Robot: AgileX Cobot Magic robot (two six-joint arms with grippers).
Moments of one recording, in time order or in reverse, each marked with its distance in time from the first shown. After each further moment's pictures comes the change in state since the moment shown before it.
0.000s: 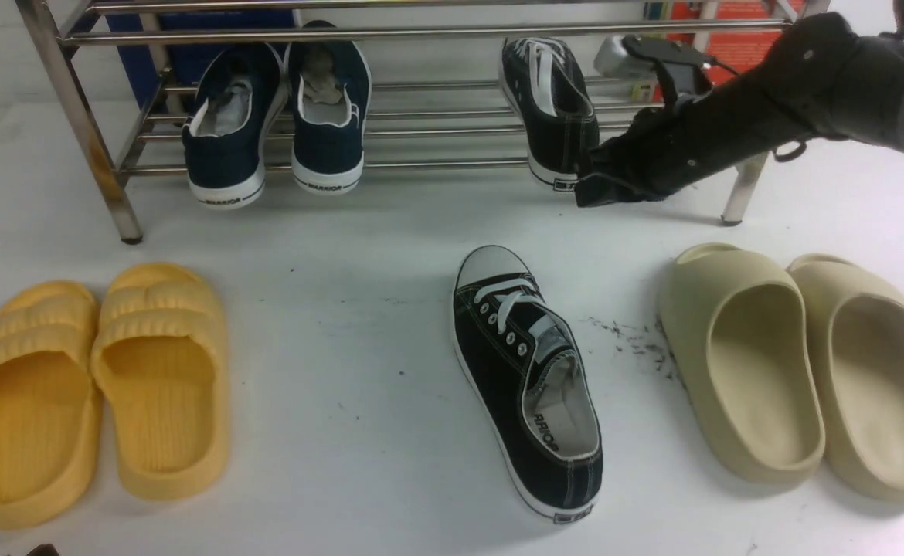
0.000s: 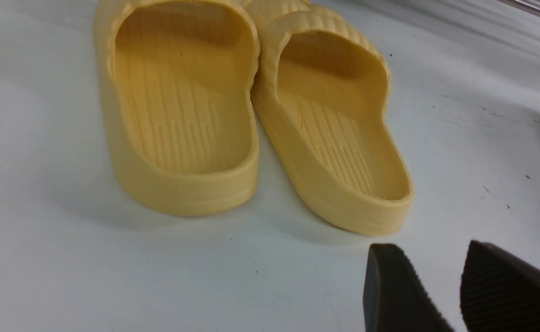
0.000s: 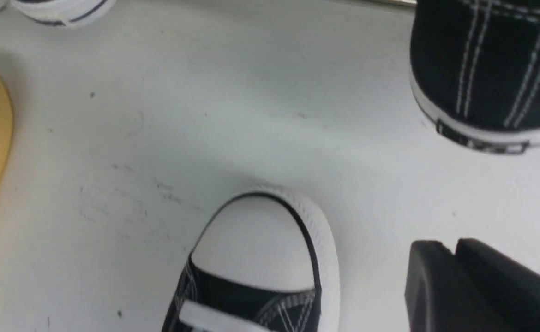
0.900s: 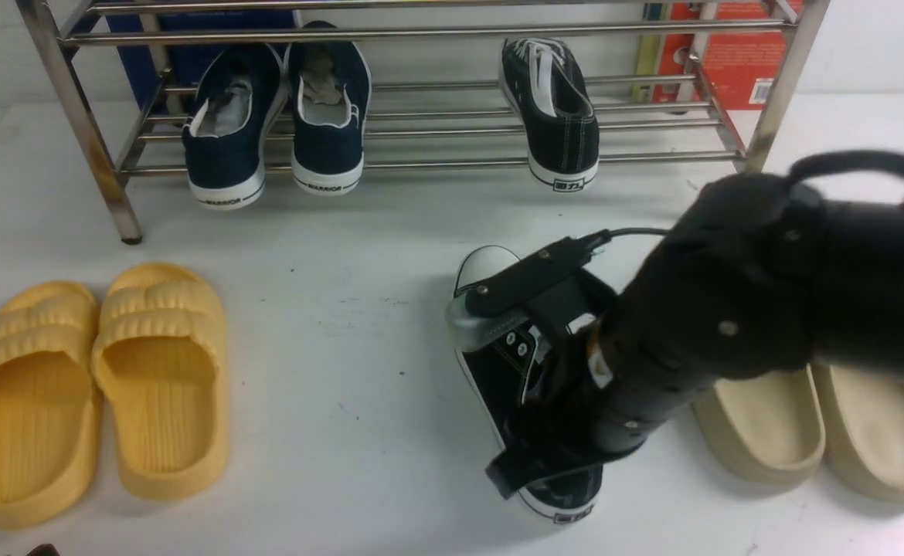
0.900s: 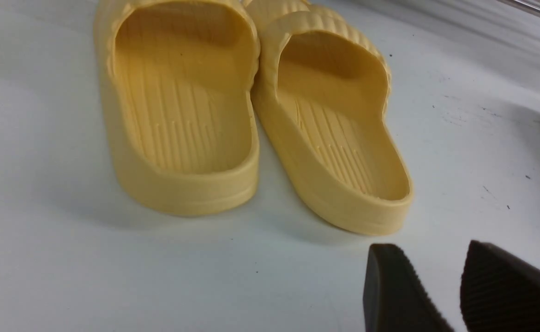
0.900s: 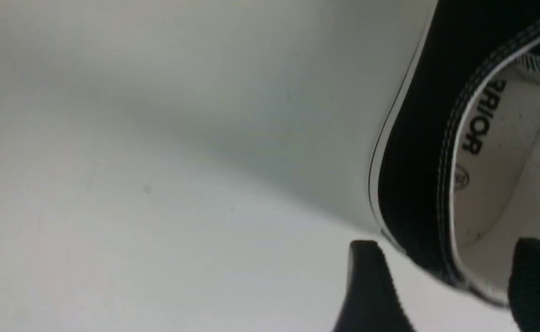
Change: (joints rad) right arm 0.606 -0.348 0.476 -0.631 0.080 0.657; left arm 0.000 0.000 0.000 0.000 0.000 0.000
